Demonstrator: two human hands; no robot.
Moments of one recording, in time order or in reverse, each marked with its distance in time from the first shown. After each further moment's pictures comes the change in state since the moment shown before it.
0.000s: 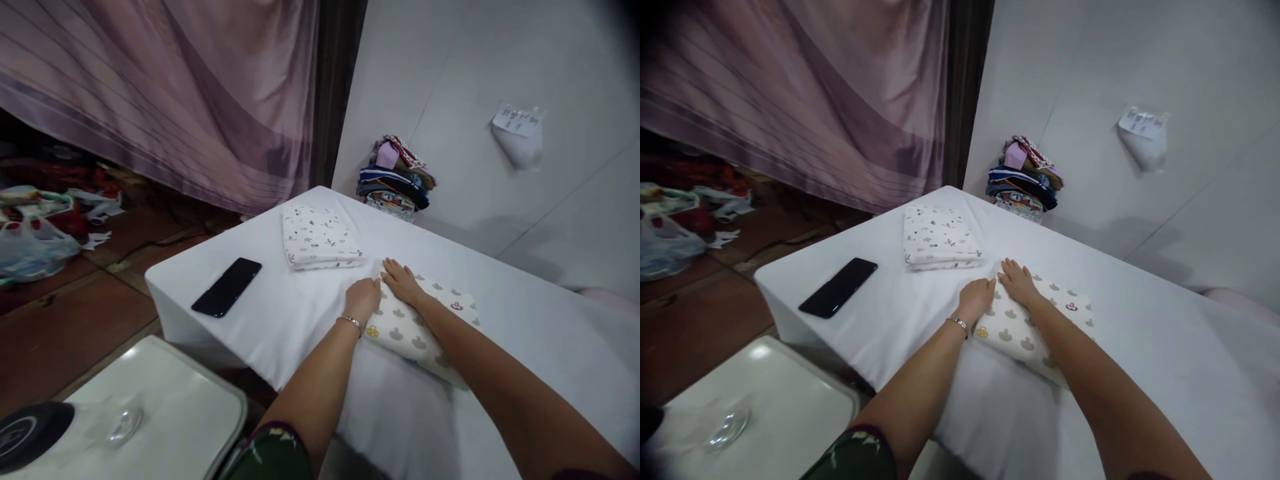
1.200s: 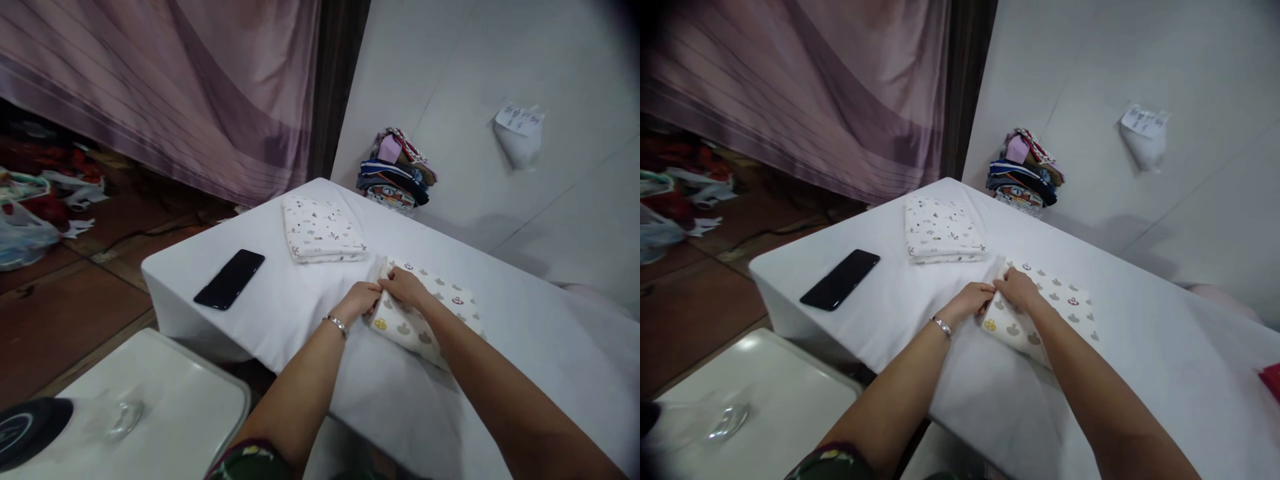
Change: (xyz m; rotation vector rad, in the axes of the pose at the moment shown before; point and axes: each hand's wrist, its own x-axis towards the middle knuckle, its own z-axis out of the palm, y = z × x) left_hand -0.019 -0.032 -0.008 -0.770 -0.378 -0.040; right_hand -0.027 -0.066 -0.034 -0.051 -0.128 0.363
